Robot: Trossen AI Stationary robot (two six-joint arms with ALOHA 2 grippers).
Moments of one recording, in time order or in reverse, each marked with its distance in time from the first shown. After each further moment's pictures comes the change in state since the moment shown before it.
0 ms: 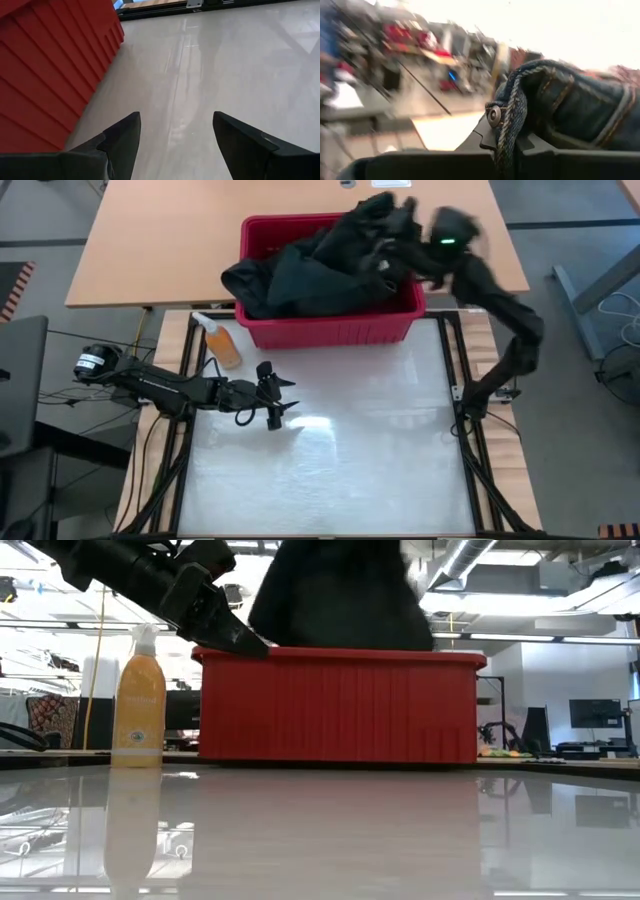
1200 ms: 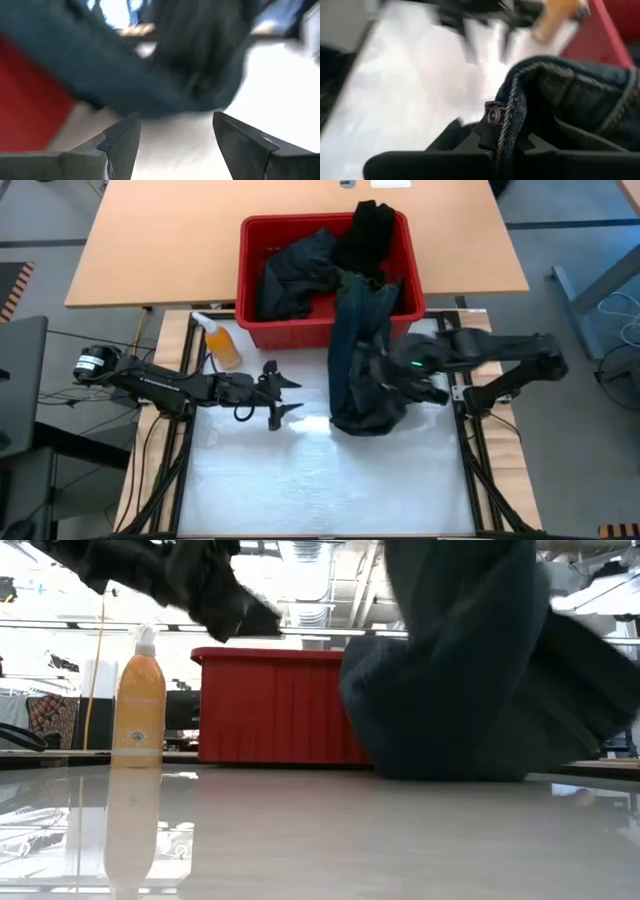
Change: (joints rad) left arm 0.047 0.000 0.000 0.181 0.223 -0.050; right arm 0.418 -0.140 -0.596 -0.458 -0.112 0.210
